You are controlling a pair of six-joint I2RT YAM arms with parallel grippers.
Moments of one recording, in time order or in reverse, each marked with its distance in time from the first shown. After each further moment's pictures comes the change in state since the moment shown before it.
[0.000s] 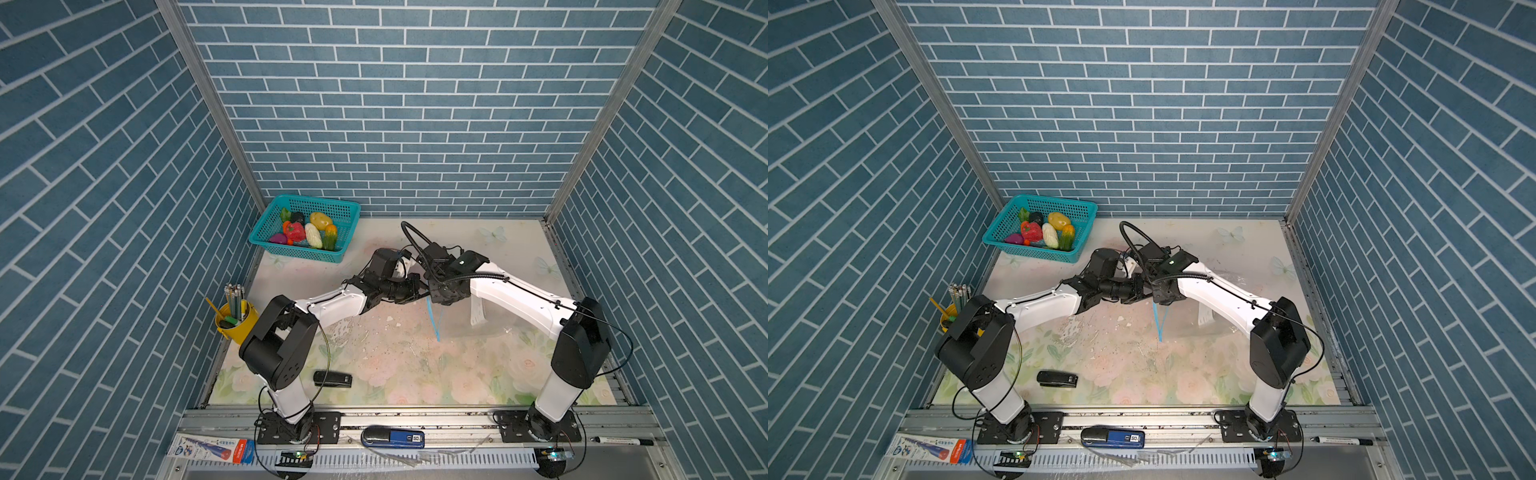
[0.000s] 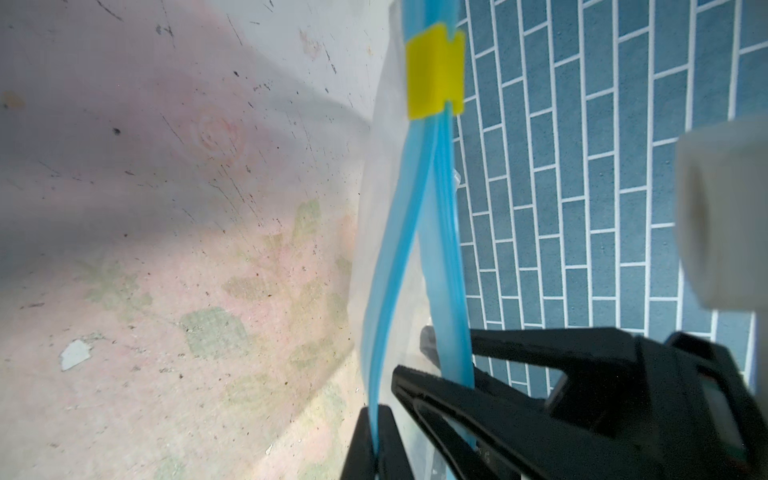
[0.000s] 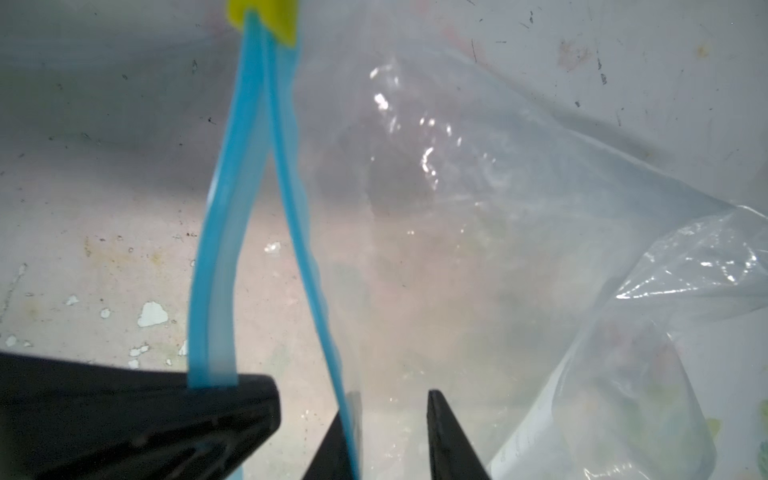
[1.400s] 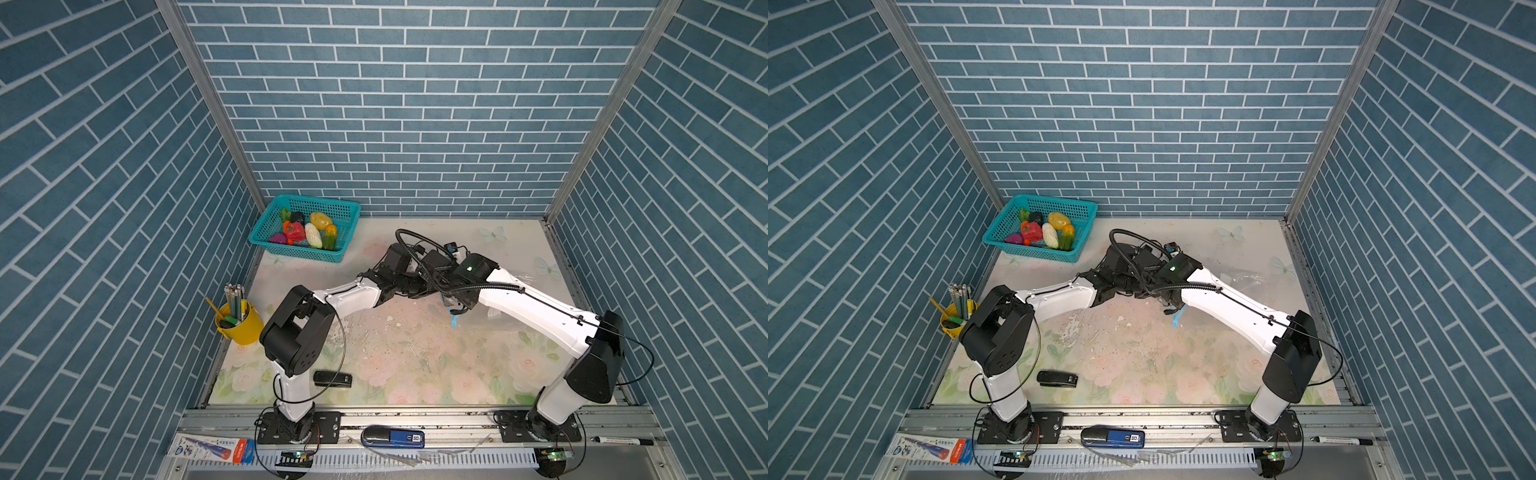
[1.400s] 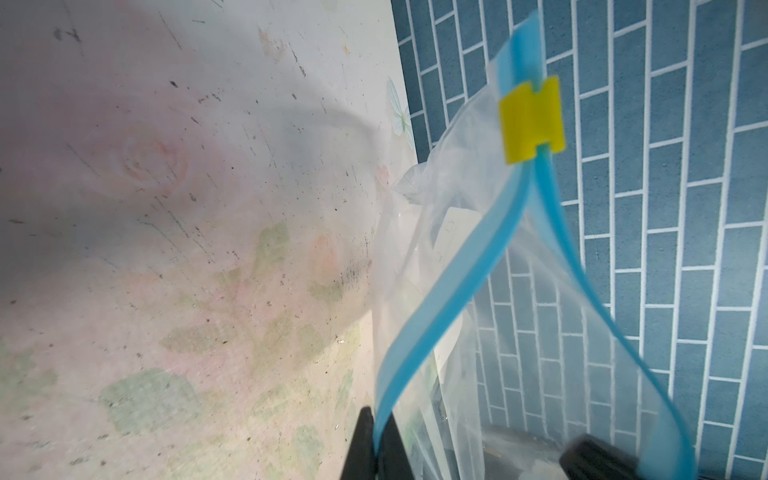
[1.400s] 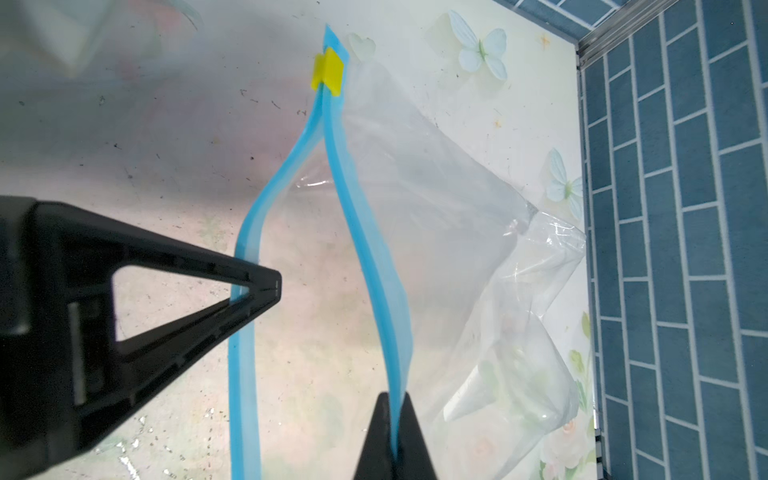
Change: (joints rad) left arm -0.056 0.145 0.165 0.006 -0.003 -0.025; right arm 0.093 -0.099 0.063 -0.243 0.325 0.069
